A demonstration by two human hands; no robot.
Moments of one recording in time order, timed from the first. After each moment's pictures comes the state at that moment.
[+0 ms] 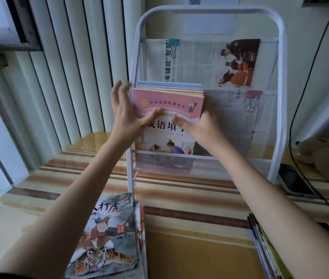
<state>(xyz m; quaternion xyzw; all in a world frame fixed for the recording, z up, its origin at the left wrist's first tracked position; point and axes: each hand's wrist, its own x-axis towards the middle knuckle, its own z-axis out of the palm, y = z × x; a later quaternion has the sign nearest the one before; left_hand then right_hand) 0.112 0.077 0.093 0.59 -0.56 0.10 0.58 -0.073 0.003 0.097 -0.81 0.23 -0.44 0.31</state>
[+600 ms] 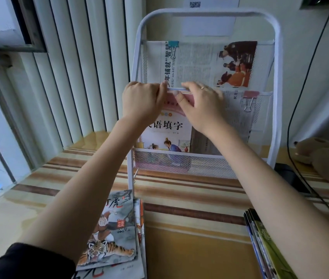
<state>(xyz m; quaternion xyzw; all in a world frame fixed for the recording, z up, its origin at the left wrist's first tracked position) 0.075 0.068 0.141 0.65 -0.56 0.38 0.35 -0.069 0.005 0.137 -0.83 0.32 -0.44 -0.09</state>
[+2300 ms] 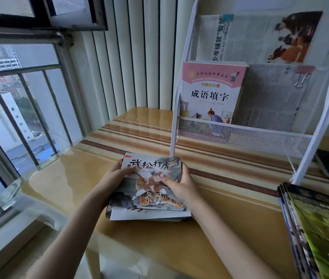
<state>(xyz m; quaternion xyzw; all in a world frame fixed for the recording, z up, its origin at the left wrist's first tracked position) 0.111 0.302 -0.045 0.69 -0.23 -0.33 0.60 -0.040 0.186 -0.060 -0.70 0.34 -0.21 0.59</state>
